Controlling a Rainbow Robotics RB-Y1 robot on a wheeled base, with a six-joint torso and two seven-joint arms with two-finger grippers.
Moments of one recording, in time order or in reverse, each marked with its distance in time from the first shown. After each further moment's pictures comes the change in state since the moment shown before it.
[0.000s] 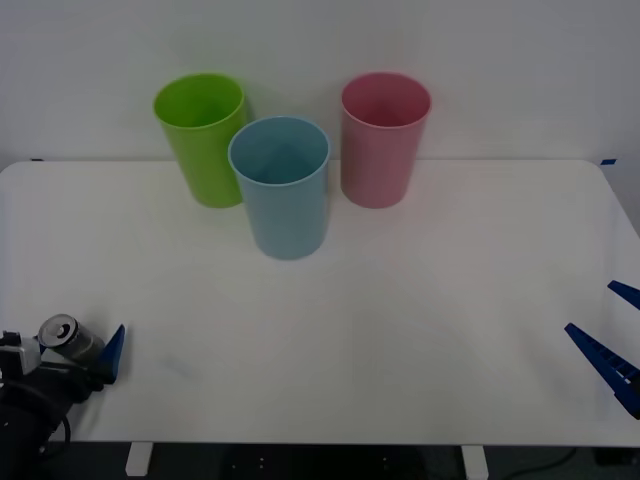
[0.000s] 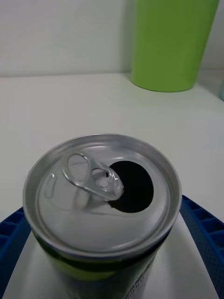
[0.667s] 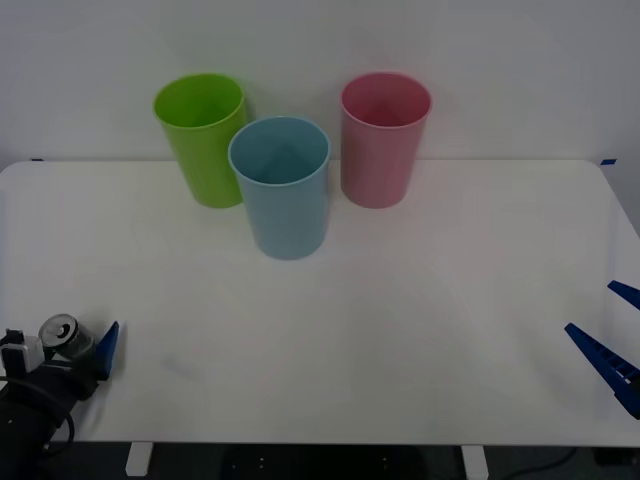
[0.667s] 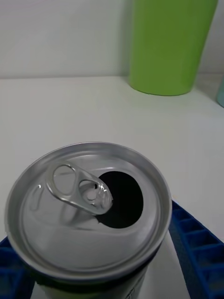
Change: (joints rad) right arm 0.000 0.000 0.000 0.000 0.000 0.000 0.000; left arm -0.003 0.001 -0.016 0.001 0.023 0.004 -0.004
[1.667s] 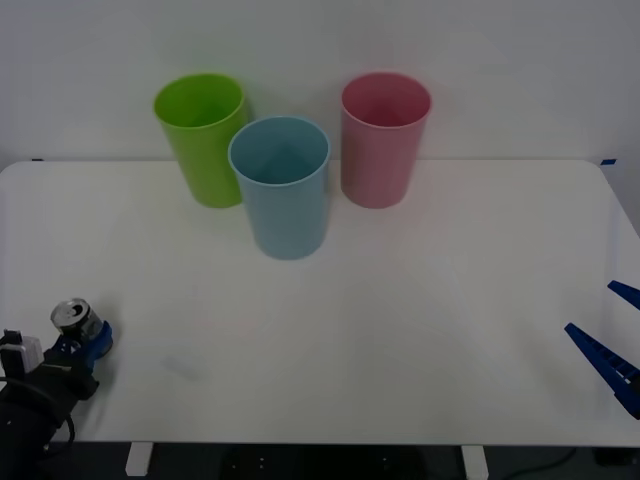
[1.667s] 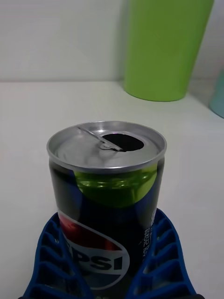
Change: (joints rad) right arm 0.000 0.000 0.000 0.000 0.000 0.000 0.000; left arm 0.022 0.000 -0.013 -0.040 0.017 -0.010 0.012
